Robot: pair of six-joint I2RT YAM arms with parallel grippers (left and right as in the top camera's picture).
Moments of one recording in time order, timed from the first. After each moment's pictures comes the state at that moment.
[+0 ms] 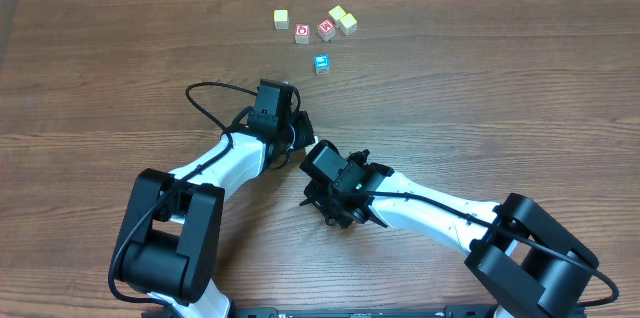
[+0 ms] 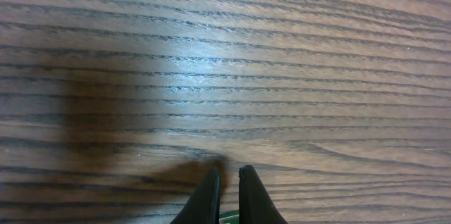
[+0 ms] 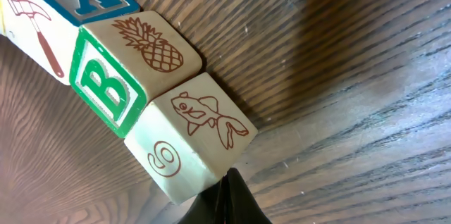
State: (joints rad) left arm -0.31 1.80 0.92 -0.16 0.15 -0.57; right arm 0.91 1.81 1.04 -0.39 -0.11 1.67
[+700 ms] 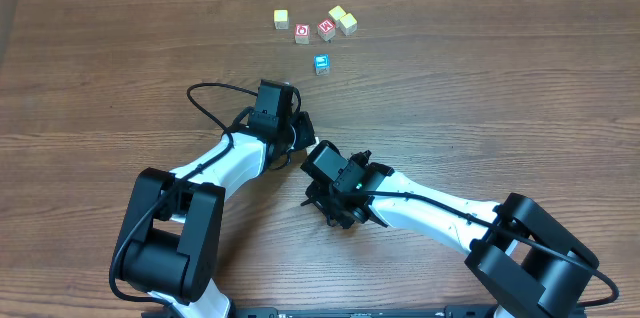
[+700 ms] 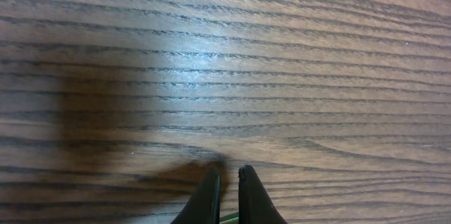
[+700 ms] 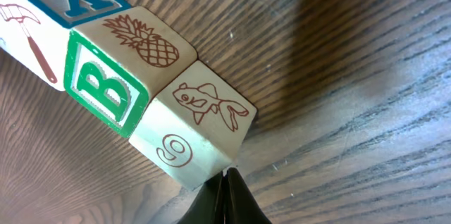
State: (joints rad) left arm -0.31 1.80 0.92 -0.15 0.16 -0.57; right arm 0.91 1.81 1.04 -0.41 -0.11 1.67
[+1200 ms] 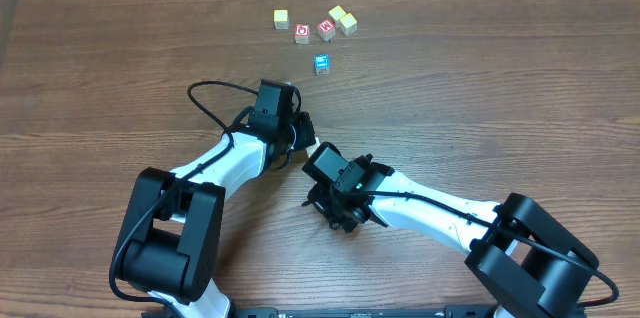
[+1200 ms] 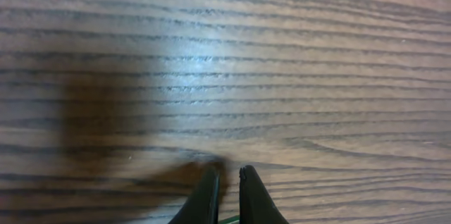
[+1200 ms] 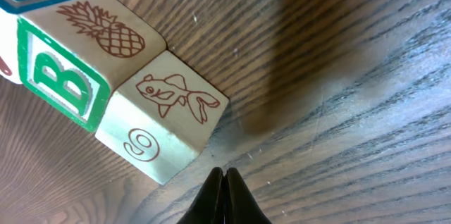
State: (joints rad) left arm -0.31 1.80 0.93 -0.15 0.16 -0.55; right arm 0.91 1.81 1.04 -0.45 -0.15 1.67
